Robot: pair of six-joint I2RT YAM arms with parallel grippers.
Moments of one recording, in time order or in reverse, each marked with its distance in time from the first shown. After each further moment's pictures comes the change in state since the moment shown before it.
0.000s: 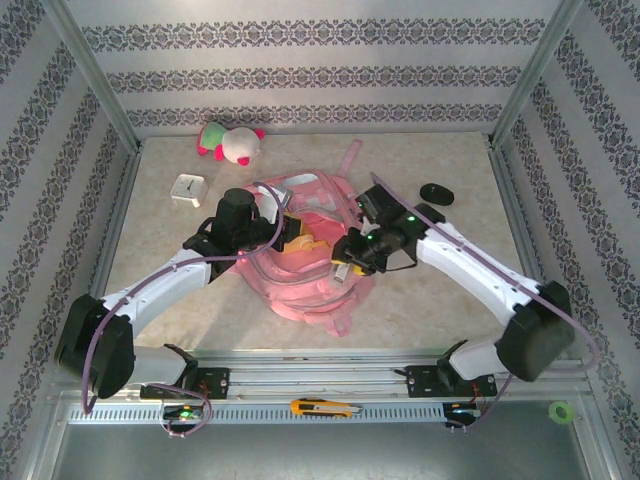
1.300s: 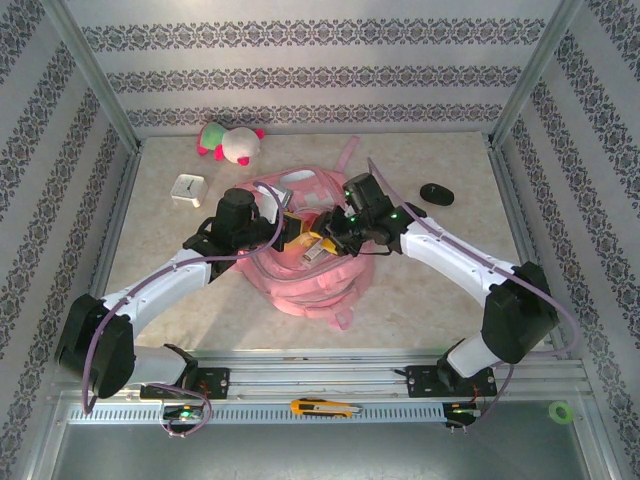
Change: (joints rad) left arm 0.001 0.000 0.000 0.003 0.007 -0.003; right arm 0.017 0.074 -0.026 0.373 0.021 0.272
